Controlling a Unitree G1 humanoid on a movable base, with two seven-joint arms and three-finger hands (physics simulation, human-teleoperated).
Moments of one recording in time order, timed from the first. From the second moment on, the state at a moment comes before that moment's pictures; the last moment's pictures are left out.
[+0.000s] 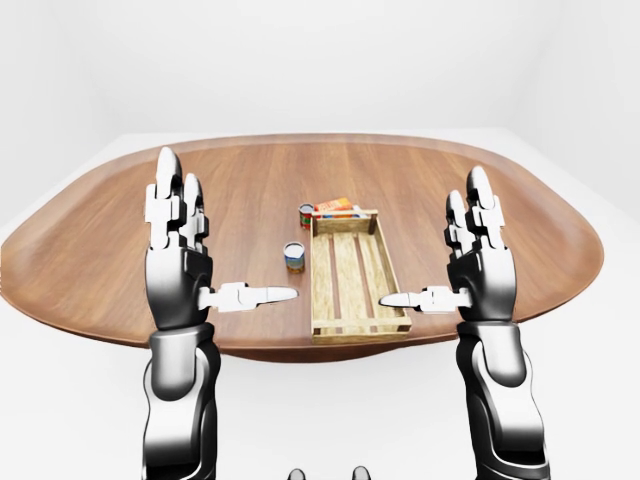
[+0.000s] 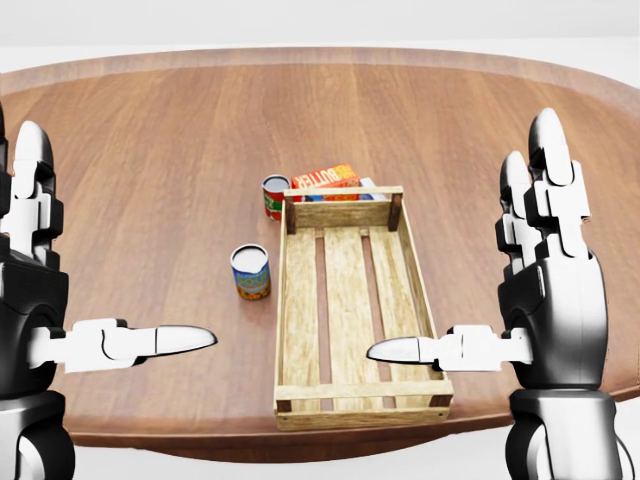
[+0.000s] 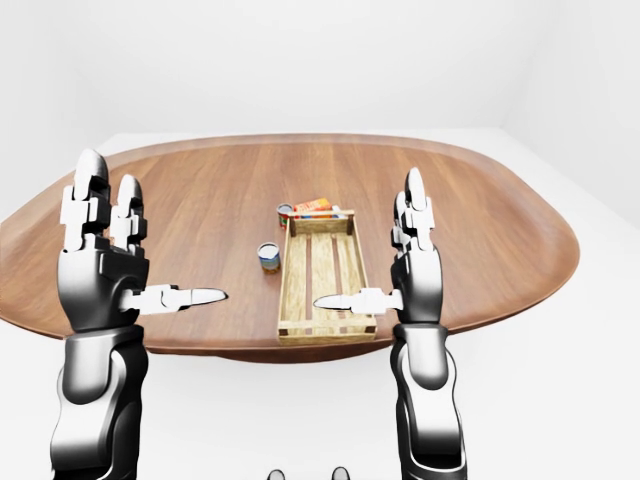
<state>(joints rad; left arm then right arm) -0.06 0.03 0.05 -0.61 0.04 0.09 0.03 -0.02 -0.01 -0.03 -0.53 -0.04 0.09 -0.01</state>
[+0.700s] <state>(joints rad) -0.06 0.02 0.06 -0.60 0.03 0.09 0.03 -0.02 -0.01 -0.03 -0.52 -0.03 0.09 -0.01</state>
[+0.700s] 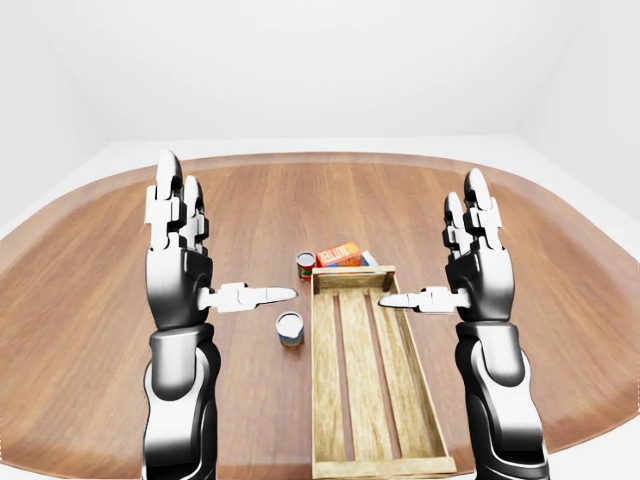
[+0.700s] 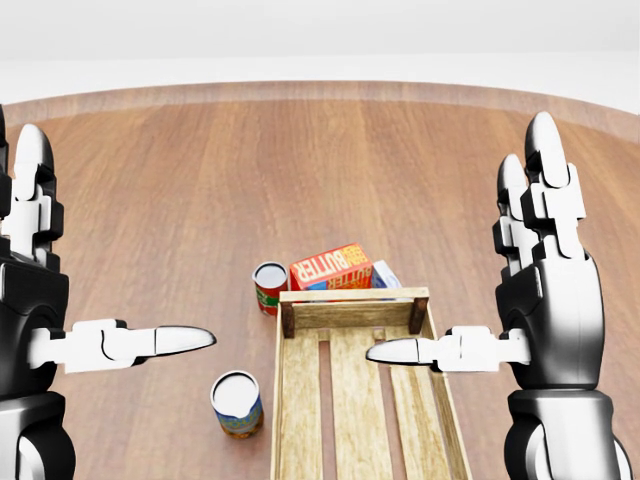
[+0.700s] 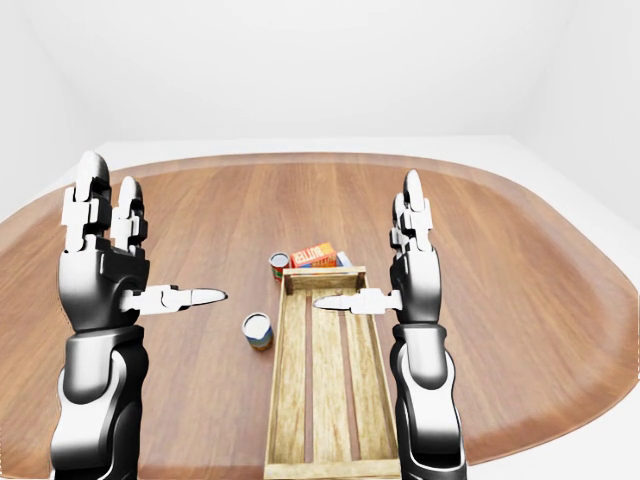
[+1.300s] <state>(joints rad) -0.06 0.03 0.06 -0.60 0.03 0.09 0.03 -0.02 -0.01 -0.03 -0.52 -0.04 0.09 -0.02</state>
